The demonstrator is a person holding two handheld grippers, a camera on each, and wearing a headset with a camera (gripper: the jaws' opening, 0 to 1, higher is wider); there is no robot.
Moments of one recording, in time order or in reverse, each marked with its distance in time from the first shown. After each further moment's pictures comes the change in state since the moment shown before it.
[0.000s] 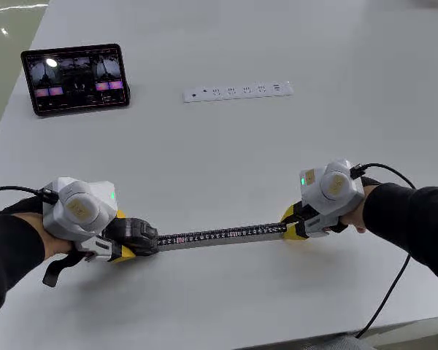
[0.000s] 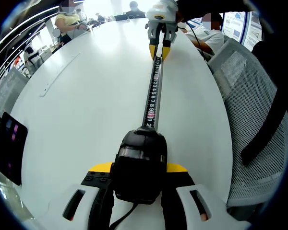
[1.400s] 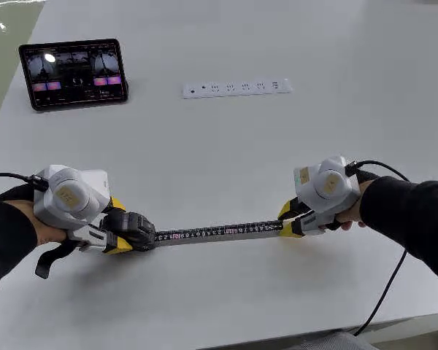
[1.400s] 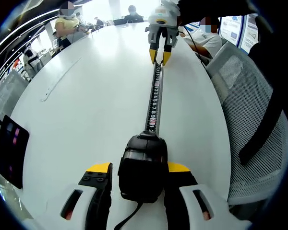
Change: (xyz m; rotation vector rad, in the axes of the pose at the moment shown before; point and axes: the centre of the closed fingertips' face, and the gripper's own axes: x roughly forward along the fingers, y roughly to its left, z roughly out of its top) left arm -0.005 0.006 0.007 0.009 -0.043 -0.010; right arm -0.006 0.003 0.006 -0.041 0.022 -0.017
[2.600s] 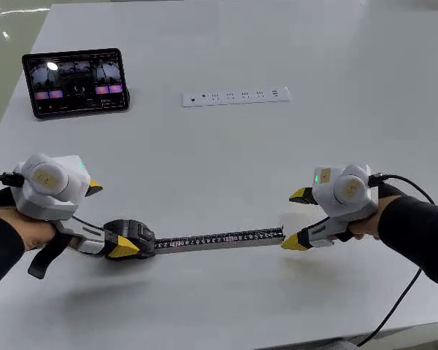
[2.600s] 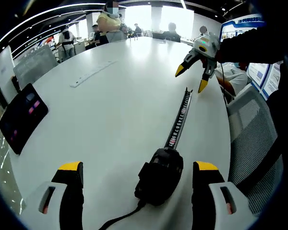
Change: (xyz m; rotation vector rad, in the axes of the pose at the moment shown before) left arm -0.024 0.033 0.009 -0.326 -0.145 0.149; right arm -0.026 -0.018 0.001 0.177 -0.130 -0.187
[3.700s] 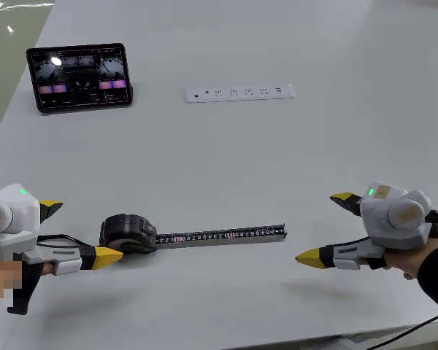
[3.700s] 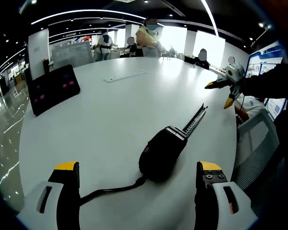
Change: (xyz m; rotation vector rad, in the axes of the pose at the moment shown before) left arm -0.038 0.003 -0.048 -0.233 -0.160 0.176; right arm -0.047 0.010 -0.021 0.271 -0.176 -0.176
